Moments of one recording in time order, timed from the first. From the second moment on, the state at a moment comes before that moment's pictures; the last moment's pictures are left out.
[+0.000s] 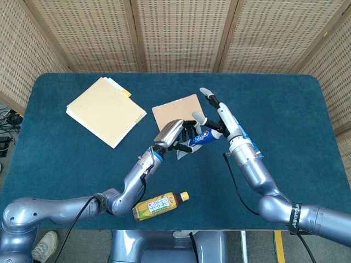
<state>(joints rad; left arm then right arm) -1.09 -1.79 -0.48 -1.36 0.99 0.85 -0.19 0.84 -1.24 0.52 -1.81 -0.67 0.84 0.37</state>
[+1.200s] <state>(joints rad) -0.83 -1.54 -0.12 -1.32 1.21 0.89 0.02 0.51 -1.05 0.17 -1.51 -1.24 1.14 0.03</state>
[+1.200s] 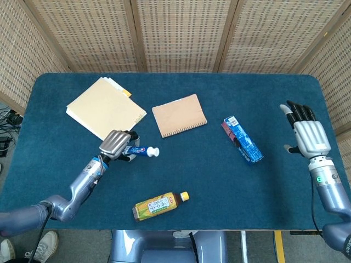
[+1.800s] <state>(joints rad) -0.57 -1.26 -0.06 -1.63 1.28 1.22 0.04 0.31 -1.07 0.07 -1.44 -1.44 1.42 0.07</state>
